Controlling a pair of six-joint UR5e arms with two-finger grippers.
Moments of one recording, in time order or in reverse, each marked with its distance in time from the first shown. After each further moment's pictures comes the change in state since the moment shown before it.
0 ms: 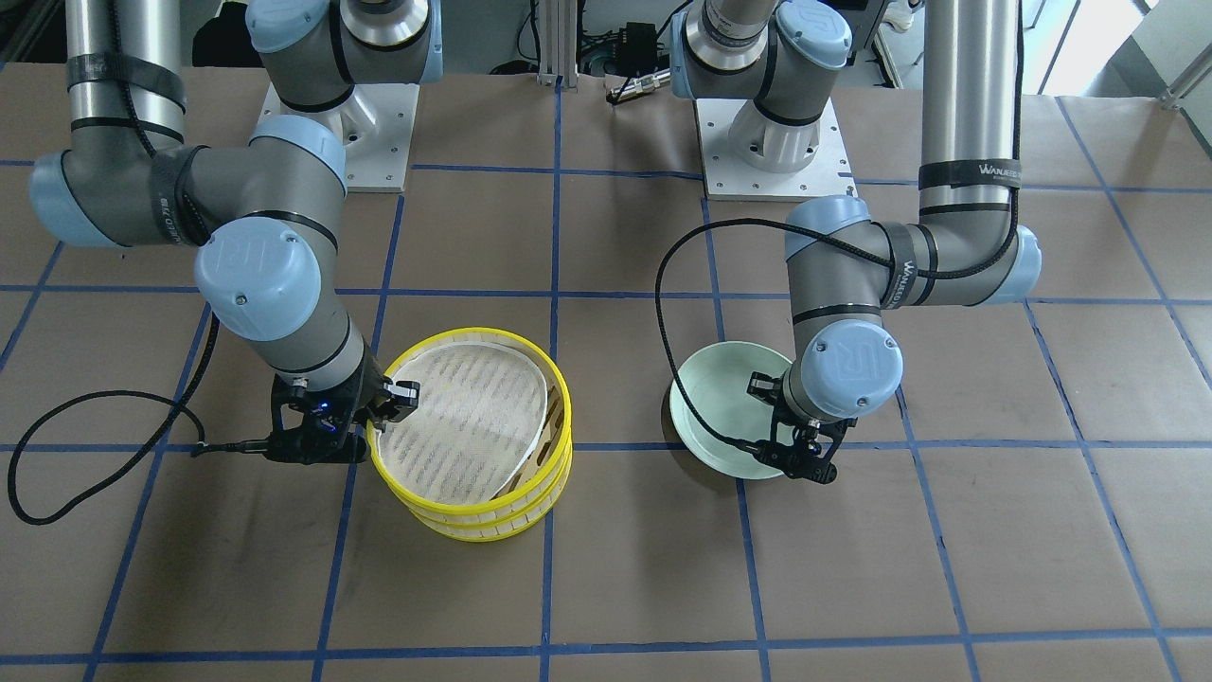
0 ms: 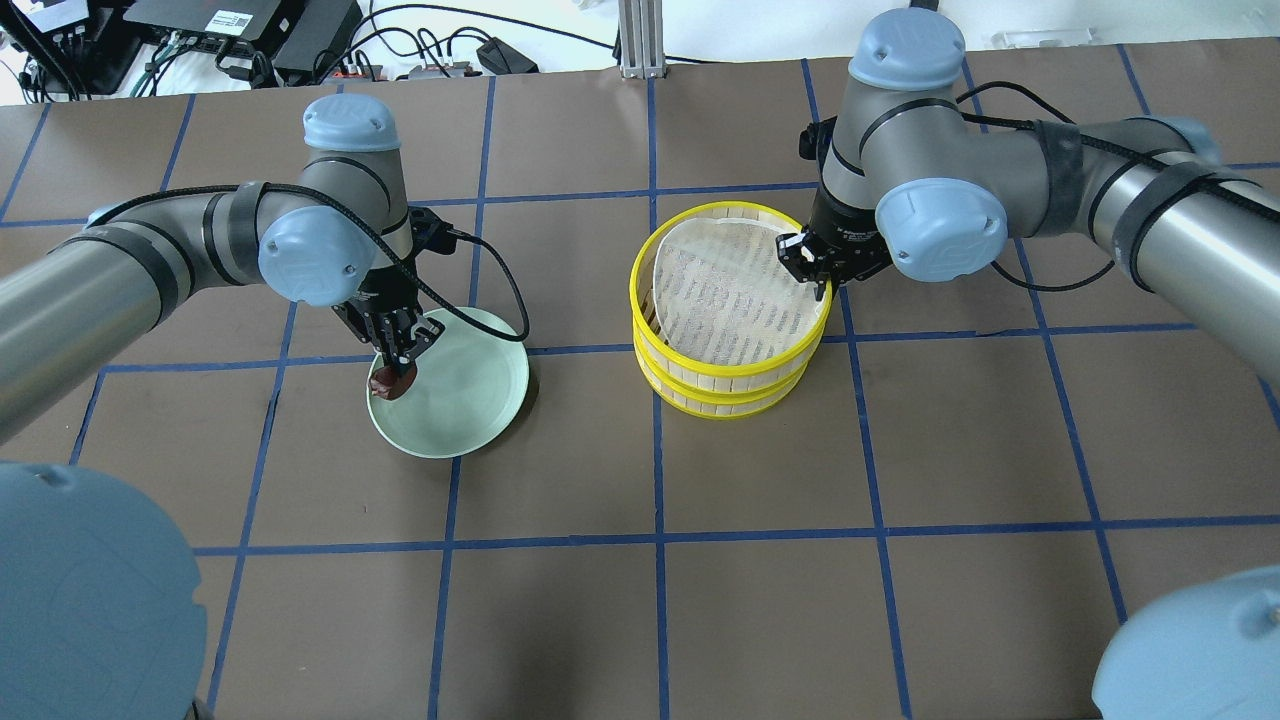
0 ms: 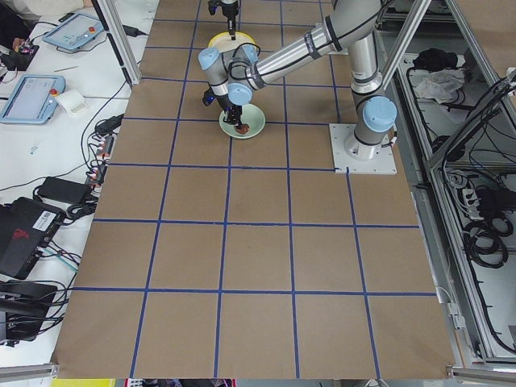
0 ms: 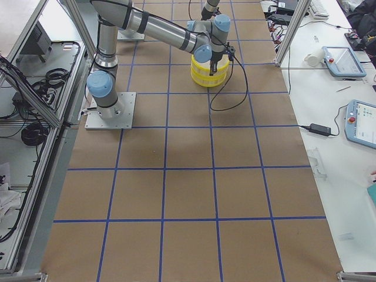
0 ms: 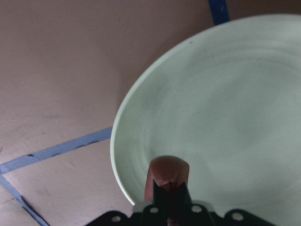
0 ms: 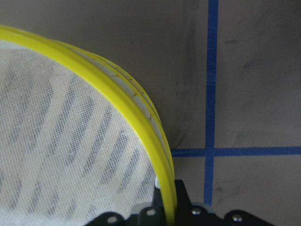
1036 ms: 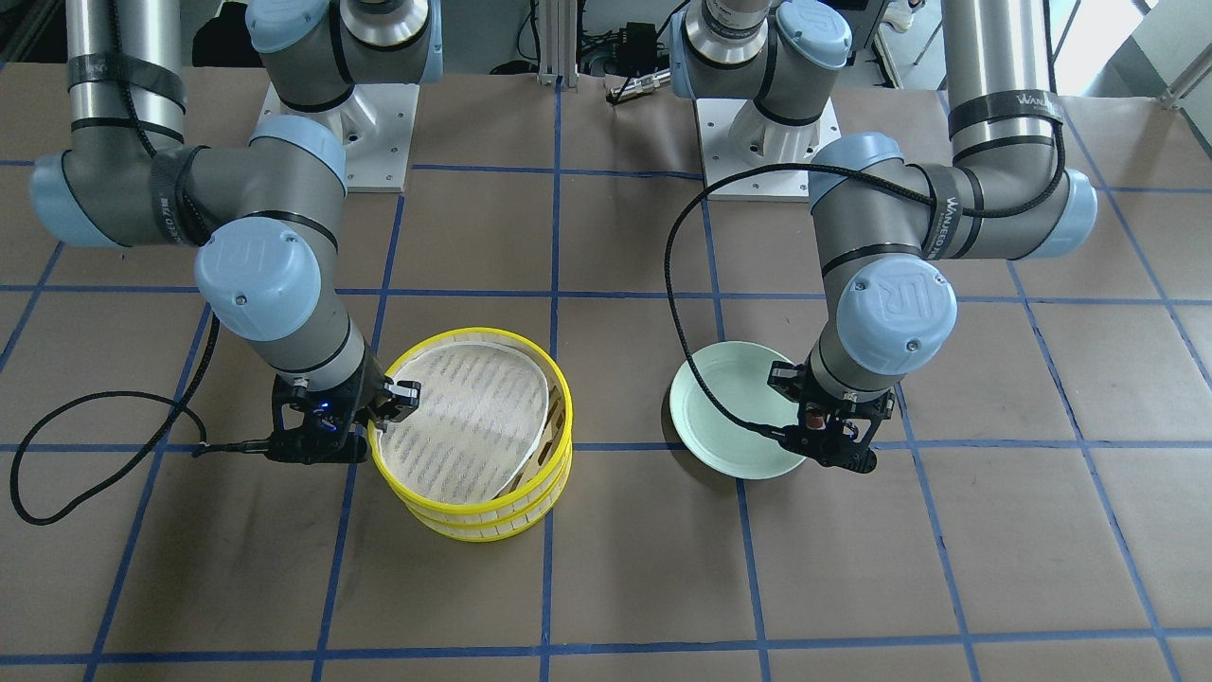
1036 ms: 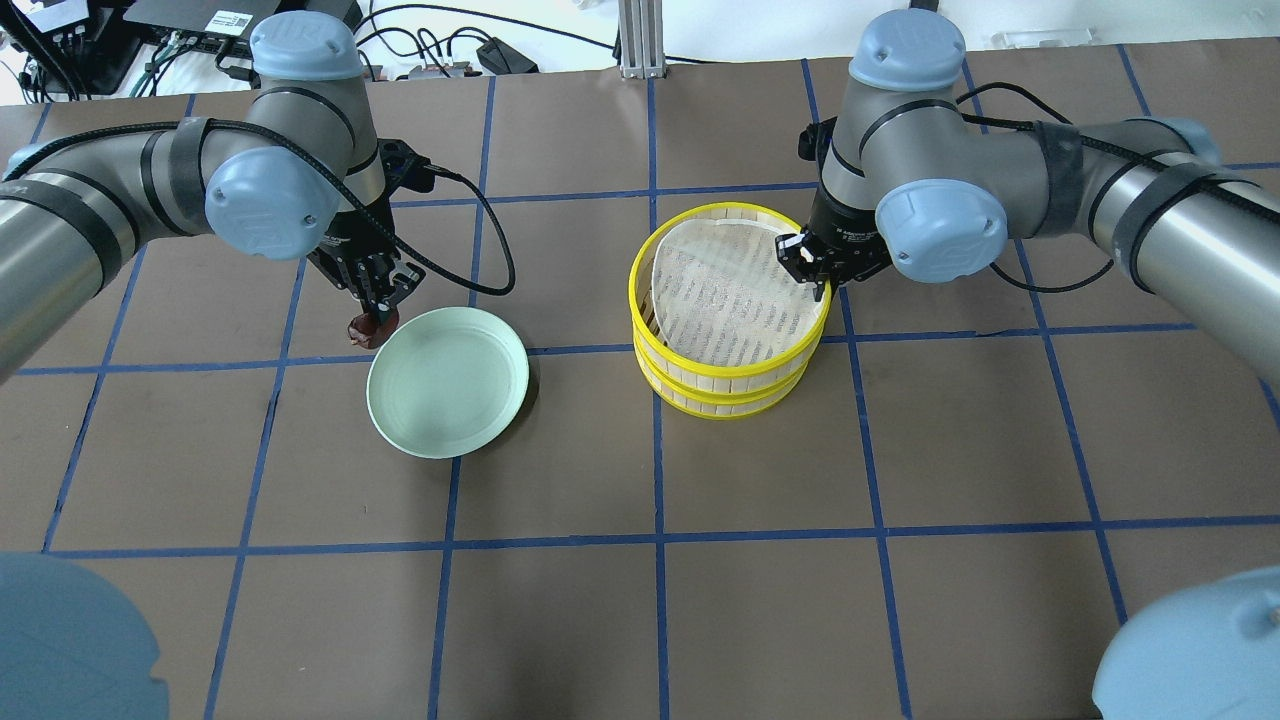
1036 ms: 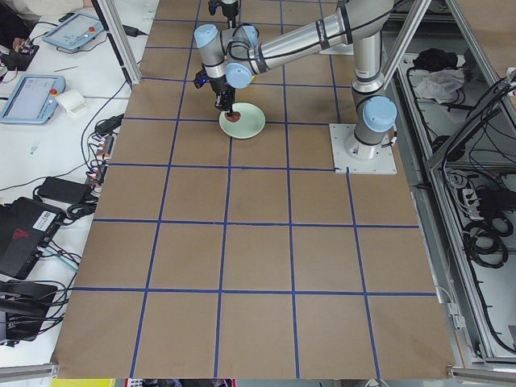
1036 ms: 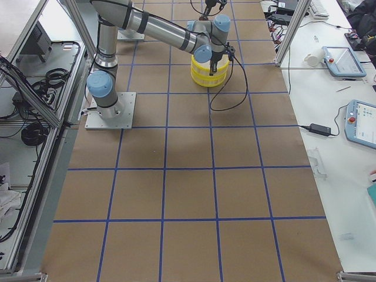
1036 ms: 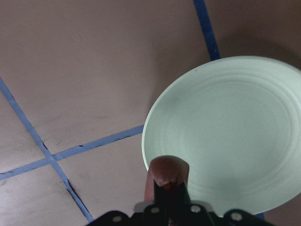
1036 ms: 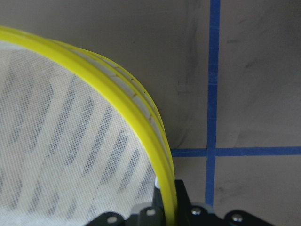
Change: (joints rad) left arm -0.002 0.081 0.086 -0.054 -0.003 0.000; right arm 0.000 0.000 0.002 -0.002 0.005 -0.001
